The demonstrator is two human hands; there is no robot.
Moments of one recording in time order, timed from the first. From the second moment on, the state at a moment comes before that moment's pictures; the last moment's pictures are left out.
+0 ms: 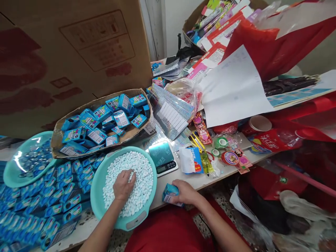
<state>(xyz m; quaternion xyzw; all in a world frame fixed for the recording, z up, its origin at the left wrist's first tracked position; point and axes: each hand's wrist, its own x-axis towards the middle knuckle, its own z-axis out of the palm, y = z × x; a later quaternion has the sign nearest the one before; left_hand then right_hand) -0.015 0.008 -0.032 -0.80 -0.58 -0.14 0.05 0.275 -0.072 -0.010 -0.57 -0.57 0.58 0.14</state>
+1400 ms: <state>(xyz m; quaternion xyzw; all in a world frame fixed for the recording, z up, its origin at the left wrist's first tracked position) -0.010 0.009 -0.032 -0.73 -0.66 -0.17 -0.04 0.259 -0.127 0.014 -0.62 -0.38 0.57 0.39</state>
